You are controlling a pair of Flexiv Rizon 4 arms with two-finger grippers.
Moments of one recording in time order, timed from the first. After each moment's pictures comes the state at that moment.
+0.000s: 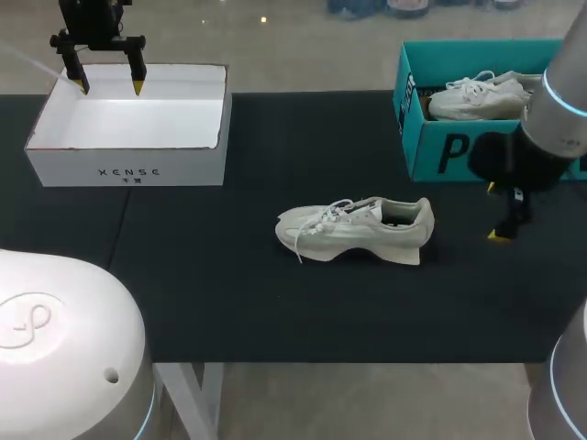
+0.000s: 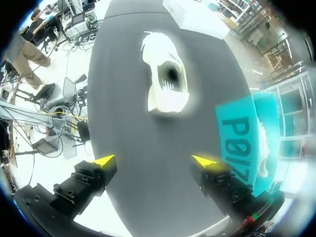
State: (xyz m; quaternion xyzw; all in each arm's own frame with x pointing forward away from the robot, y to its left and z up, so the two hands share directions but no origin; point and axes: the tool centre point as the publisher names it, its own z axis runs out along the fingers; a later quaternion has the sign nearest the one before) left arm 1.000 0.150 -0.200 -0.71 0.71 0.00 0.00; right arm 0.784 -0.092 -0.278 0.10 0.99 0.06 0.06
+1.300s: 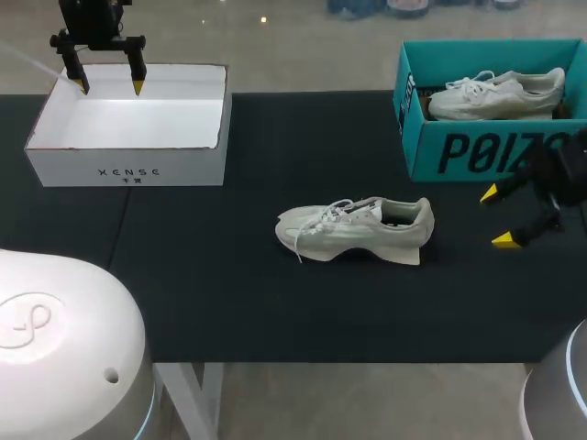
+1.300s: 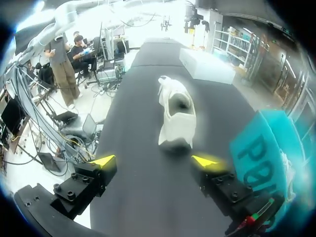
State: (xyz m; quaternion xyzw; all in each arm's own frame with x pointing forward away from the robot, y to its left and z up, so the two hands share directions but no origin) left arm 1.000 0.150 -0.200 -0.71 0.71 0.00 0.00; right arm 0.794 -0.090 -0.315 0.02 0.93 0.35 0.00
